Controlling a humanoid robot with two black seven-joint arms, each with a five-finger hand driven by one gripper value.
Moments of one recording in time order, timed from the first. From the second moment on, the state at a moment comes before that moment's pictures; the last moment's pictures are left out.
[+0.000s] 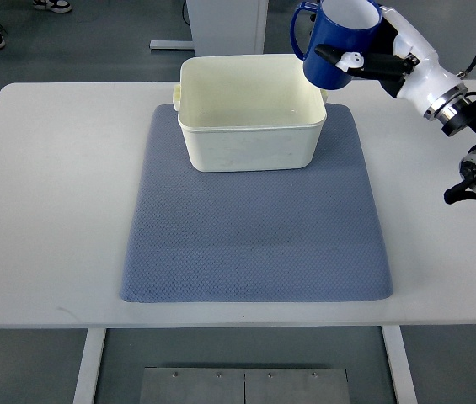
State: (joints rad) left arm -0.02 0.00 -0.11 -0.29 0.04 0.10 -0.12; right arm 0.91 -0.48 0.62 1.25 -0.52 0.02 0.30
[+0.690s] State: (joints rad) left arm -0.02 0.00 -0.10 -0.29 0.04 0.10 -0.12; right arm 0.97 -0.23 0.50 1.01 -0.54 -0.18 0.26
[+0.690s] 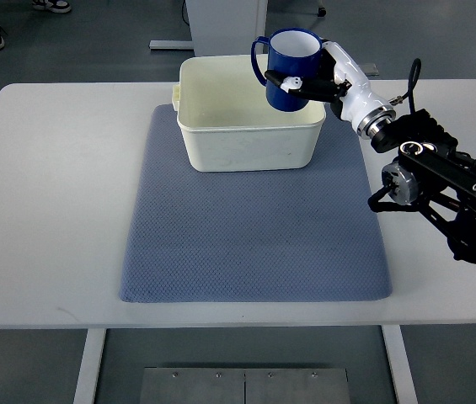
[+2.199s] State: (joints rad) left arm -0.02 0.00 -0.10 -0.29 0.04 0.10 -0.12; right arm 1.01 -0.04 0.50 0.76 -0.53 -0.21 0.27
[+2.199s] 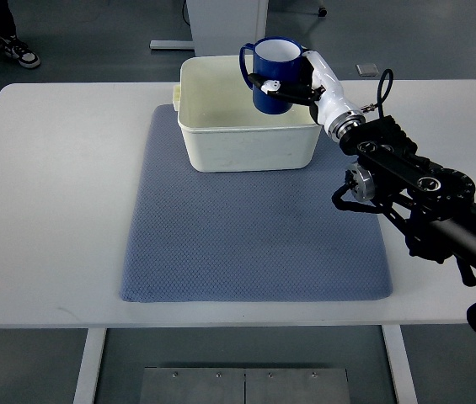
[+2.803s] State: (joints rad) left arm -0.02 0.00 -0.10 -0.29 0.04 0.10 -0.12; right arm 1.01 -0.03 0.50 0.76 -0.53 -0.21 0.27
